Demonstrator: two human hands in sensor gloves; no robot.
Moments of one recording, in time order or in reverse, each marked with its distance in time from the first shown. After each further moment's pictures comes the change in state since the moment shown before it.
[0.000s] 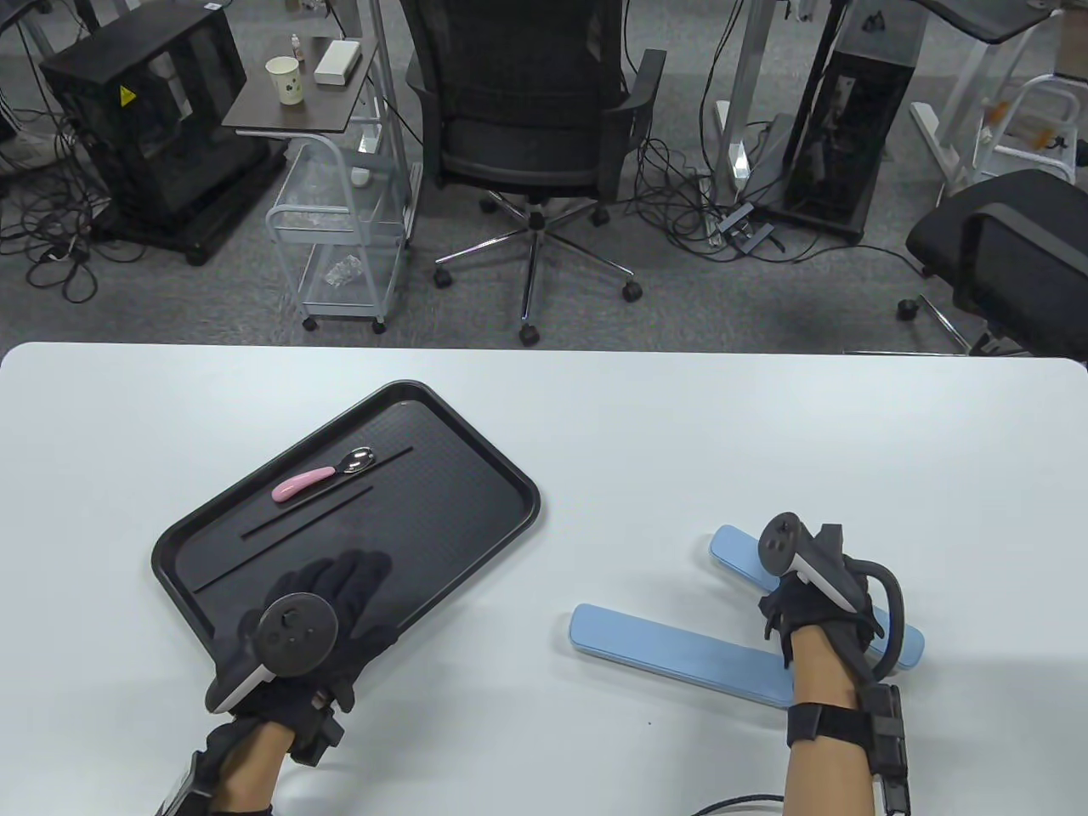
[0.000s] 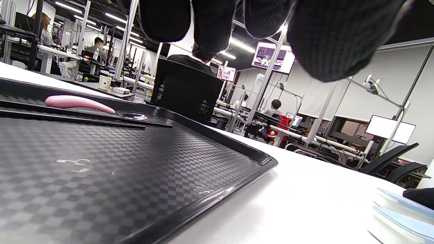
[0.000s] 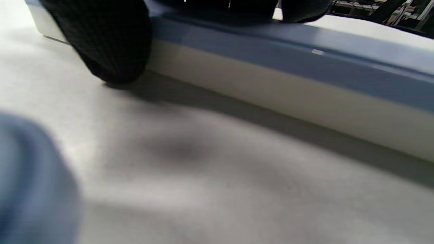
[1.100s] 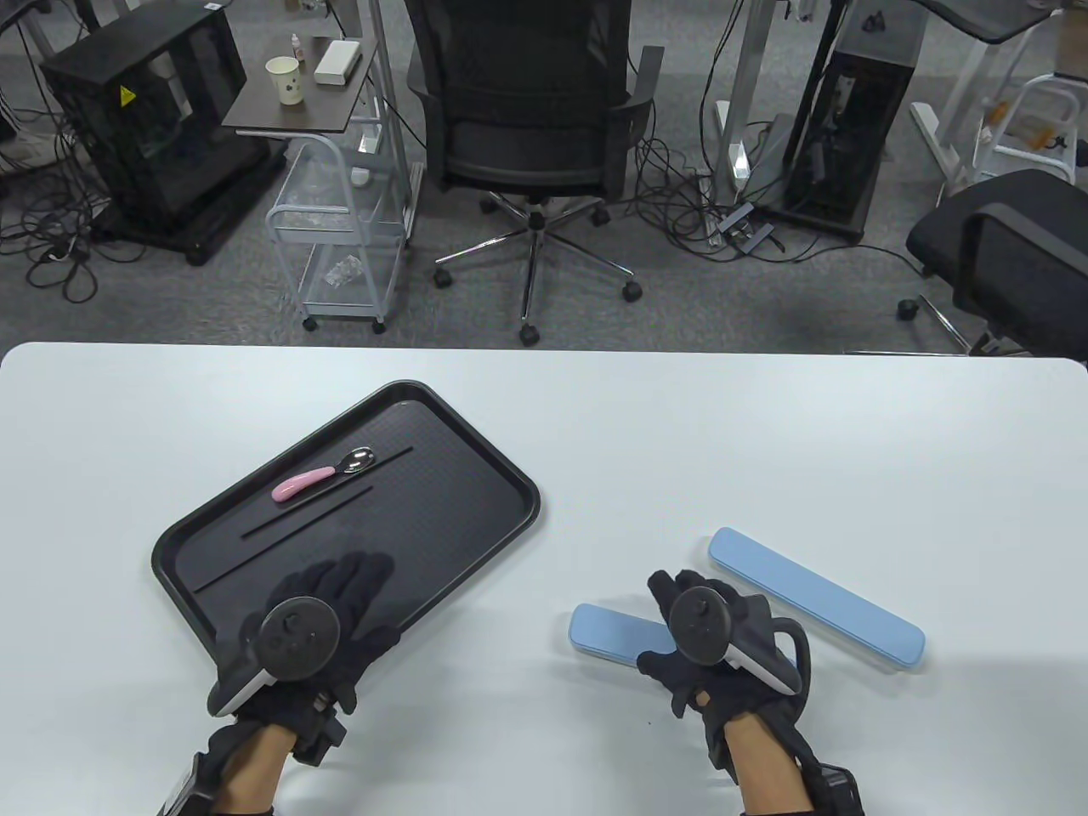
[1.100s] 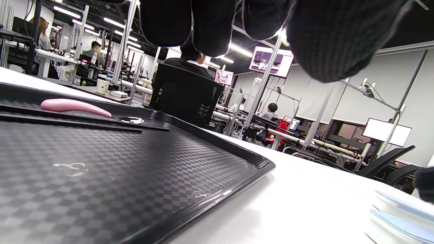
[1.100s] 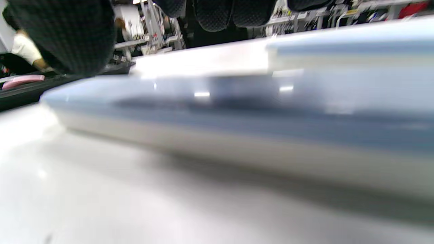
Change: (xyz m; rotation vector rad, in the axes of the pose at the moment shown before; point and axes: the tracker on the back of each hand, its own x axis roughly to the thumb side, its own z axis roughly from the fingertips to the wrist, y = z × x) left_hand 0.000 -0.001 0.001 0.014 -0.003 0.008; right_hand 0.077 -0.004 0.110 -0.193 -0.407 -0.171
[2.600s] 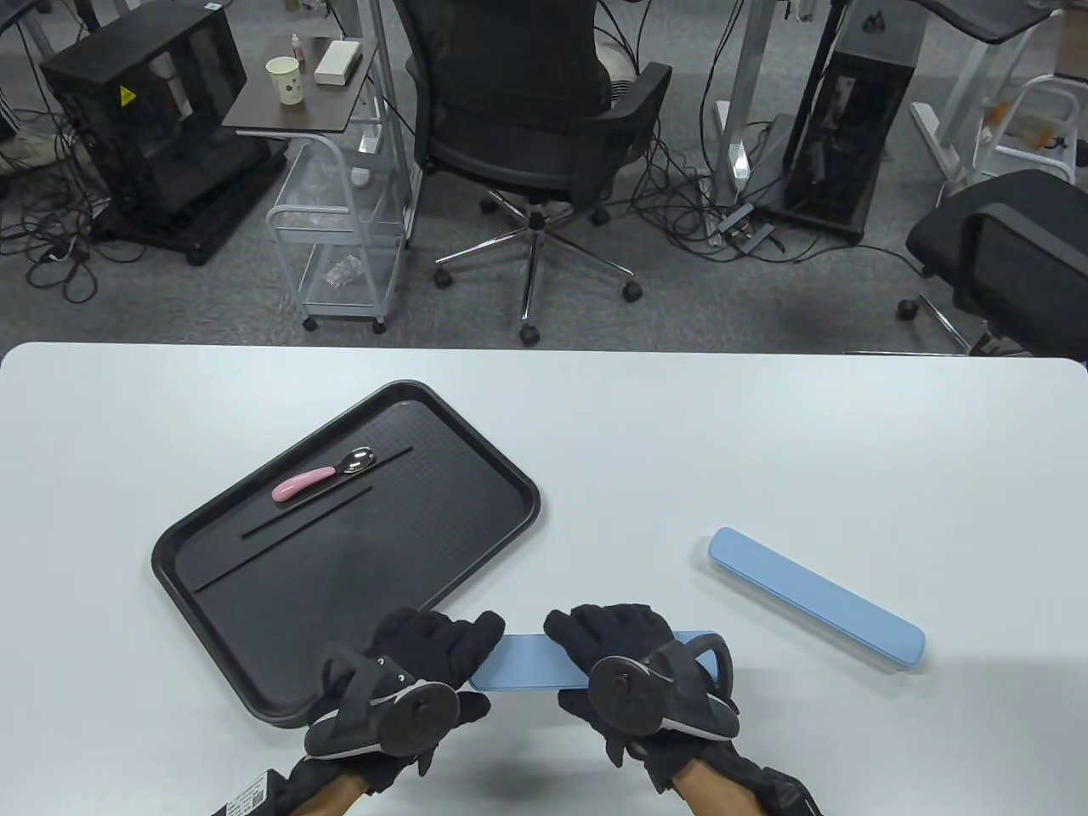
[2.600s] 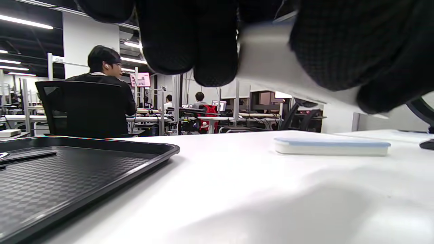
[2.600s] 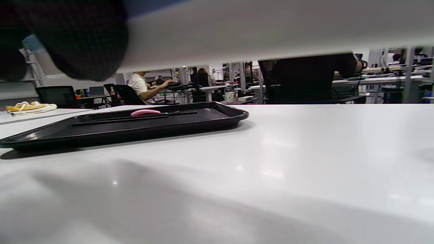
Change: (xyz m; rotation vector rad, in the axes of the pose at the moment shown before) left_hand 0.105 -0.023 0.019 0.001 -0.381 -0.242; right_hand 0.093 -0.004 0.038 -0.147 -0.398 0.062
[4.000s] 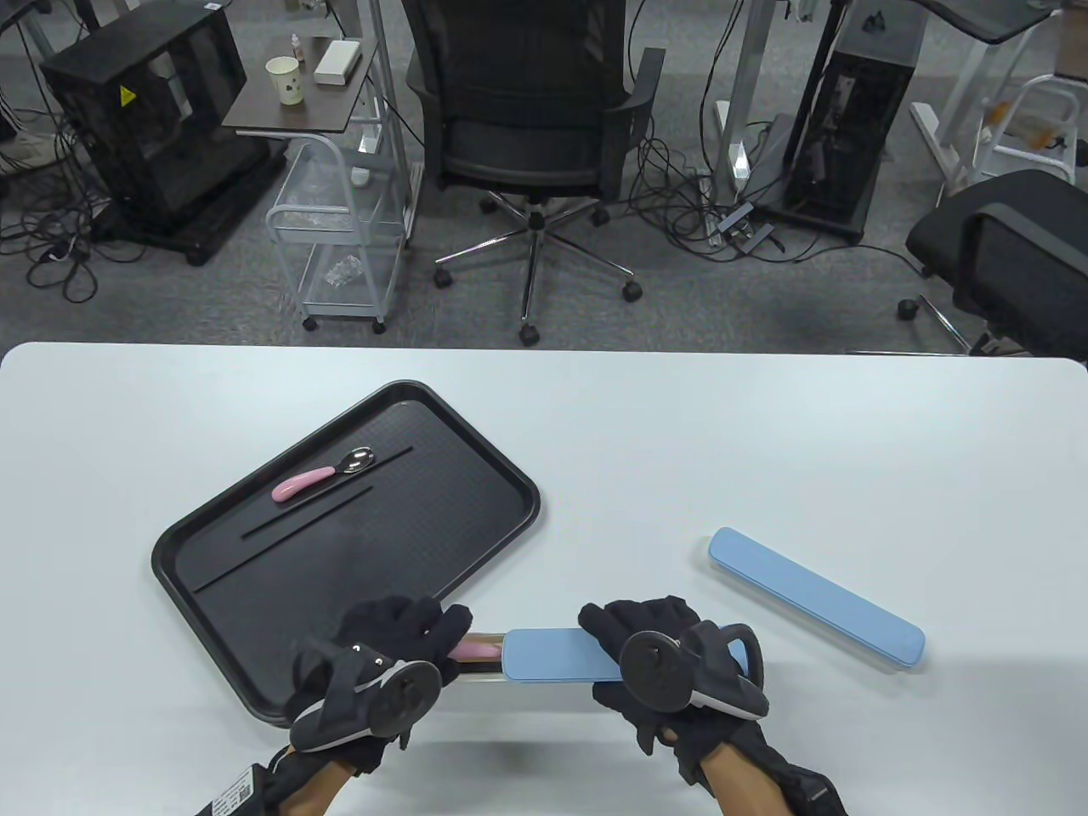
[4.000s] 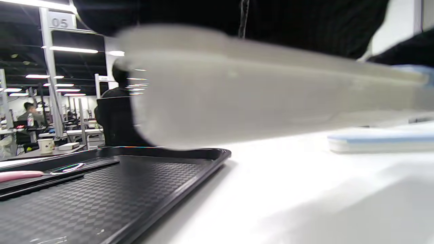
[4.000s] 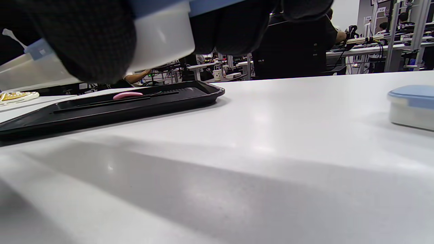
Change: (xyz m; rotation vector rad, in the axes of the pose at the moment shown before) left_hand -0.029 0.004 0.004 0.023 0.156 -0.087; right_hand -0.029 0.000 0.002 0.098 0.052 -0.039
